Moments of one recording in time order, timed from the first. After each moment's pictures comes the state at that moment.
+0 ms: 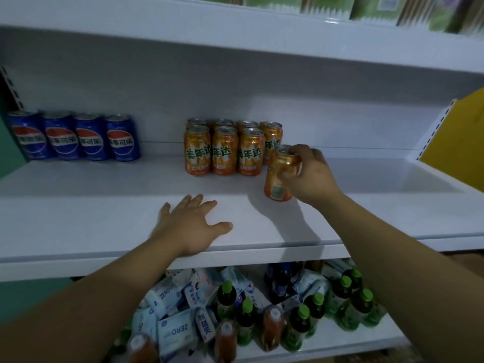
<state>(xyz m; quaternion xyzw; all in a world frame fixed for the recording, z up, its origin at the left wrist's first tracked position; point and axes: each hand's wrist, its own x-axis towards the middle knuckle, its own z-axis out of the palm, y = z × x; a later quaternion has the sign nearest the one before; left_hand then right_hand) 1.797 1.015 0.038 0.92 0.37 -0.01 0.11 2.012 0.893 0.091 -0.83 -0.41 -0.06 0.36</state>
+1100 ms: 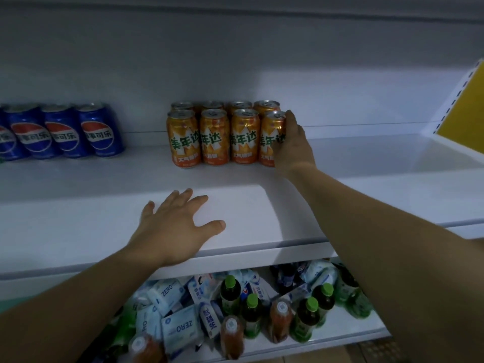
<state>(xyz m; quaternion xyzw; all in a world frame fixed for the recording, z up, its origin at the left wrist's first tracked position) 1.798 1.016 0.033 0.92 0.37 0.01 0.11 2.051 0.962 0.068 -0.84 -0.36 -0.02 0.41</state>
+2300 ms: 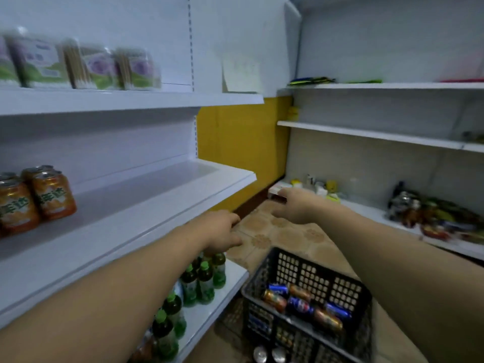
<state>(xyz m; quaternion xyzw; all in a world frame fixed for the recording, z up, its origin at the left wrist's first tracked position) 1.940 0.694 0.101 0.99 -0.13 -0.07 0.05 1.968 0.498 0.133 -0.99 -0.07 0.05 0.11</state>
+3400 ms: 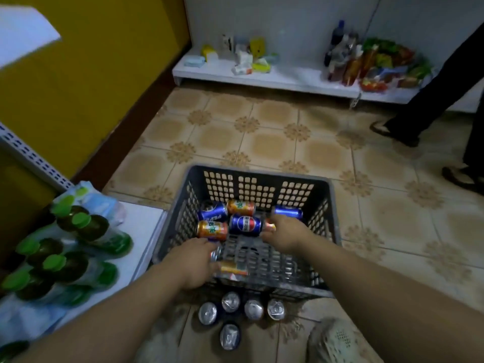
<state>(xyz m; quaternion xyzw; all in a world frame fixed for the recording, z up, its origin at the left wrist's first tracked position) 2.138 0.523 -0.249 0.90 -0.29 -0.32 0.01 2.092 0.308 -0.243 -0.90 0.19 0.27 0.26</state>
